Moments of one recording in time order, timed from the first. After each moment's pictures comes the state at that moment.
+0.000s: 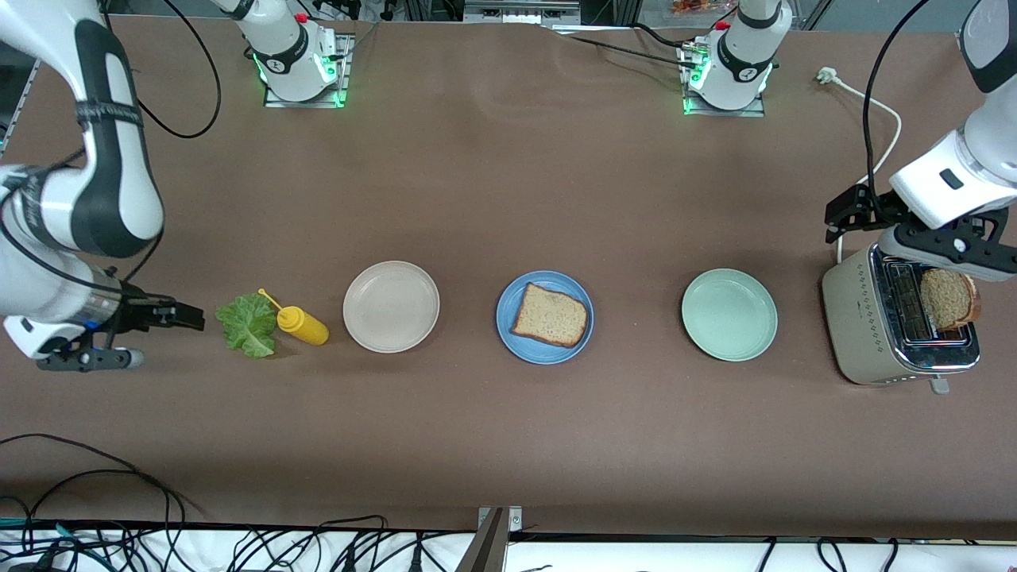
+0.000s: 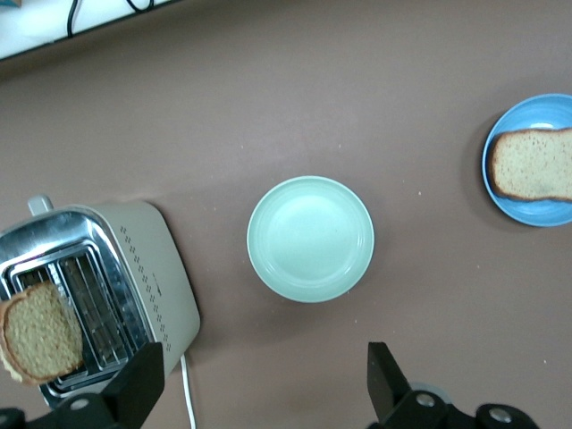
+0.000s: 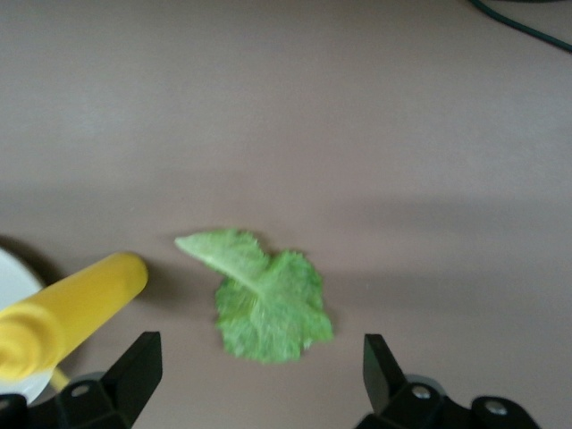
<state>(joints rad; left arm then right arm) 0.05 0.11 -0.15 -1.54 0.05 1.67 0.19 0.08 0.48 -0.14 -1.55 0.06 2.01 -0.11</state>
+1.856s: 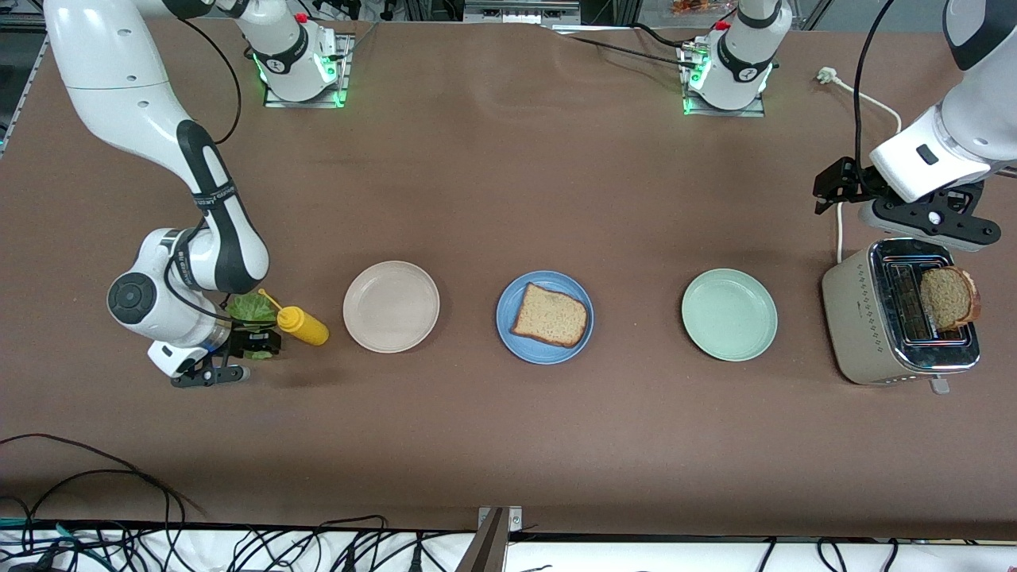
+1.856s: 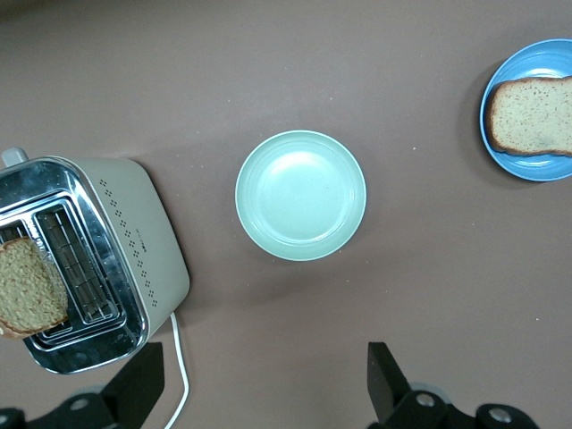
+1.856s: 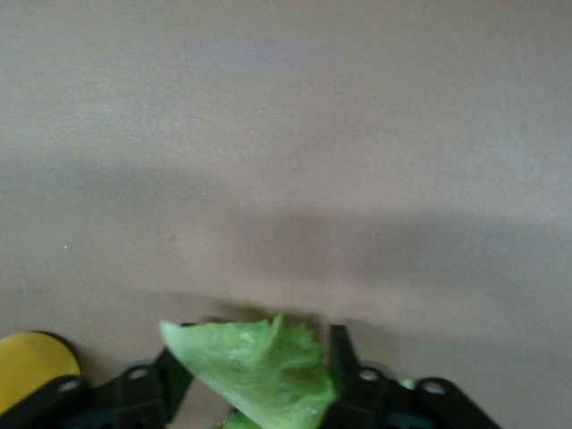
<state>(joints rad) -0.01 0.03 -0.09 -1.65 0.05 1.63 0.19 0.08 0.71 -0.07 -1.69 0.08 2.44 -0.17</state>
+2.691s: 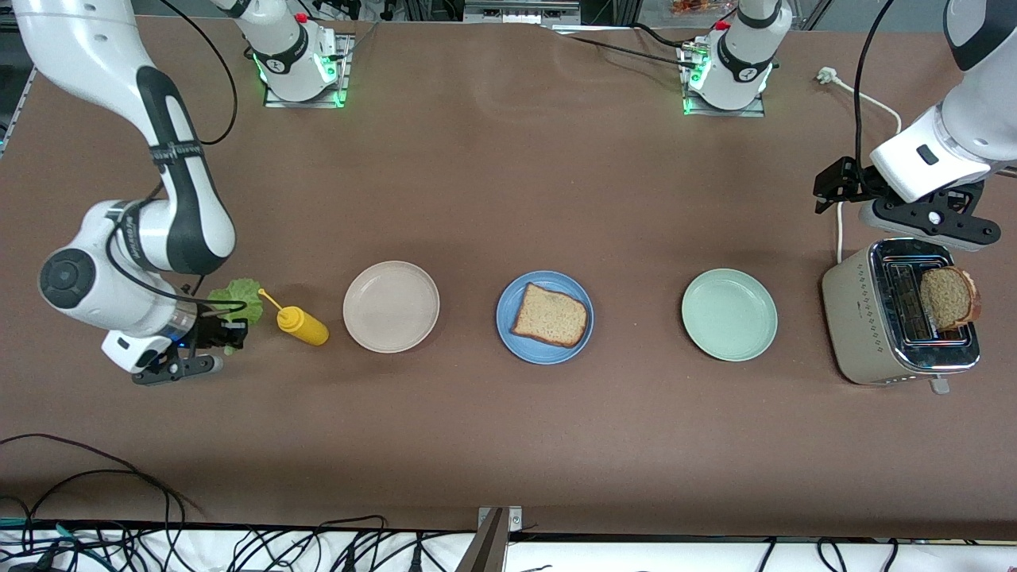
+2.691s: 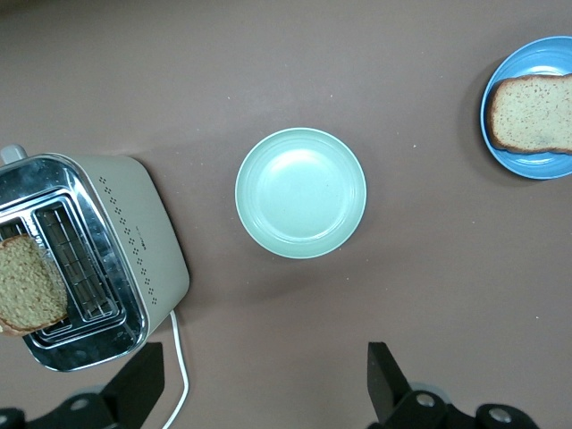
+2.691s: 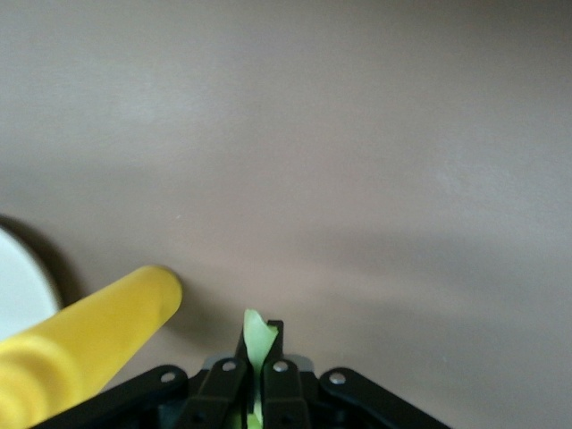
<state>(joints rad) -0.01 0.03 -0.09 -1.65 0.05 1.63 0.19 0.08 0.54 -0.06 -1.65 0.08 2.22 -0.22</state>
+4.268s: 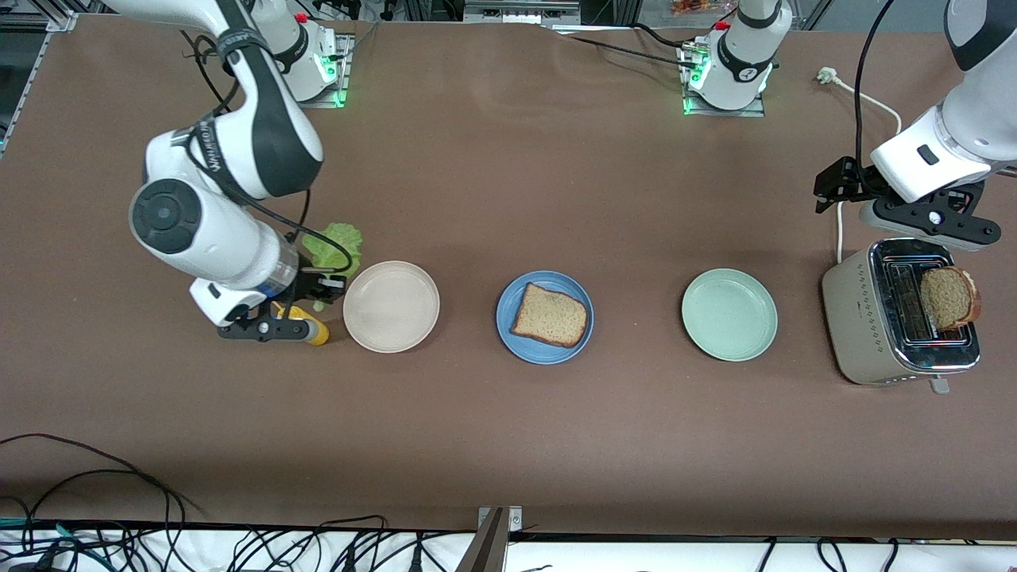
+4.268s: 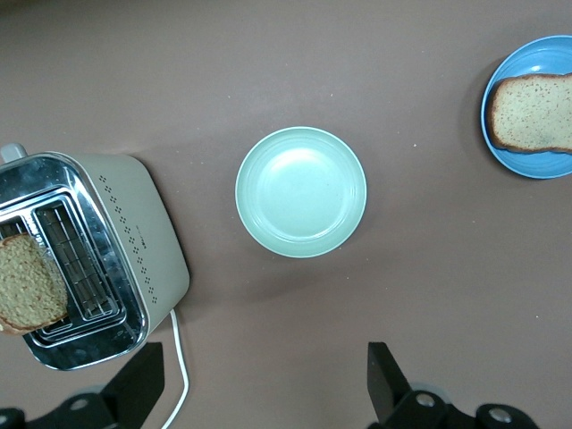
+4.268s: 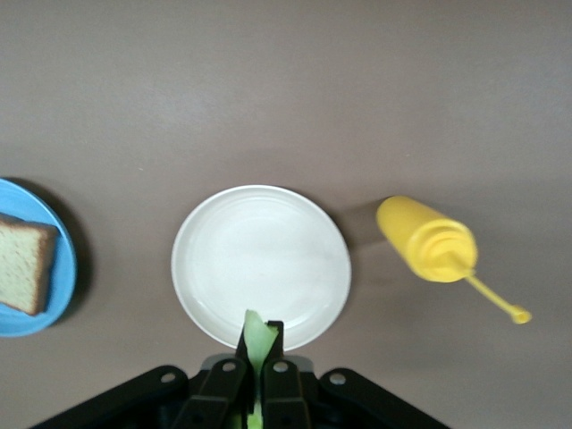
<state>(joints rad) -0.01 0.03 -0.09 -1.65 0.05 1.62 0.19 0.35 0.47 -0.01 -1.43 0.08 1.86 0.35</state>
